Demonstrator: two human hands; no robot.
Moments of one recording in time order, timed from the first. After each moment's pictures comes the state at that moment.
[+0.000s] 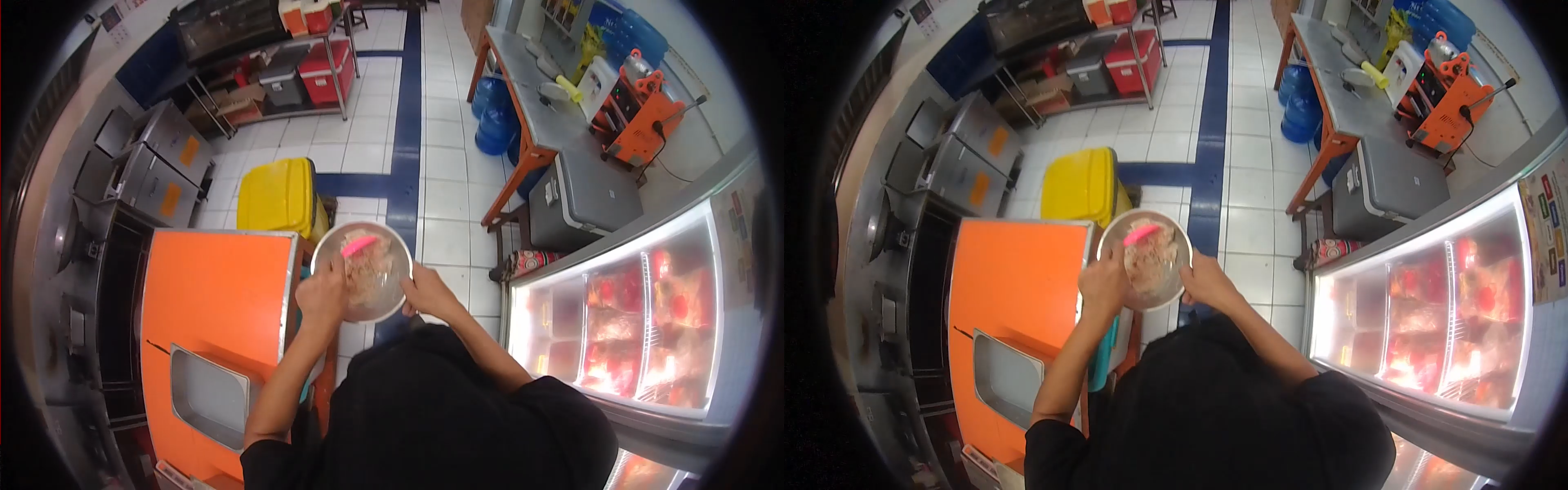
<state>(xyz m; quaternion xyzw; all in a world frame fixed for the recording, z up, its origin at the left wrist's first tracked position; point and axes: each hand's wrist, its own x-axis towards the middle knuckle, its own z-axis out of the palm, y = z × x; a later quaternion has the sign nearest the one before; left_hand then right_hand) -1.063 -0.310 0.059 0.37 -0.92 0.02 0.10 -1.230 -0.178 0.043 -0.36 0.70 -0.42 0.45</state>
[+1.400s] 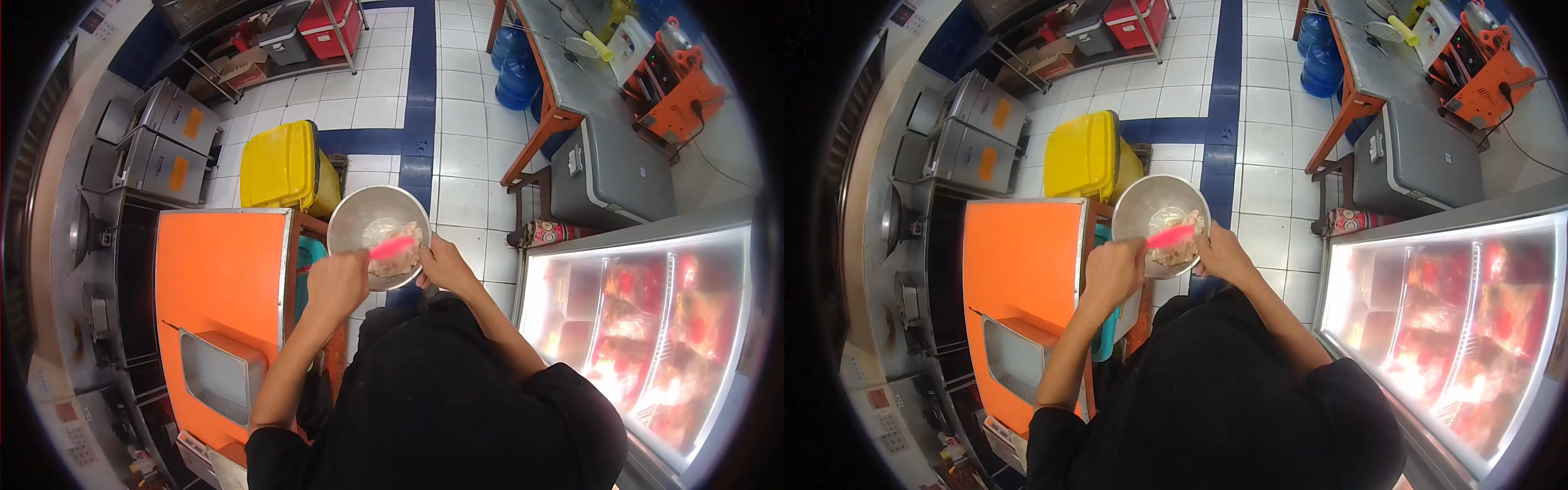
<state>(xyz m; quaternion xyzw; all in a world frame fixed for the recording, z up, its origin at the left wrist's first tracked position) -1.138 -0.297 0.083 0.30 -0.94 -0.13 -0.03 -1.309 -0.177 -0.013 -0.30 0.67 -0.46 0.51</state>
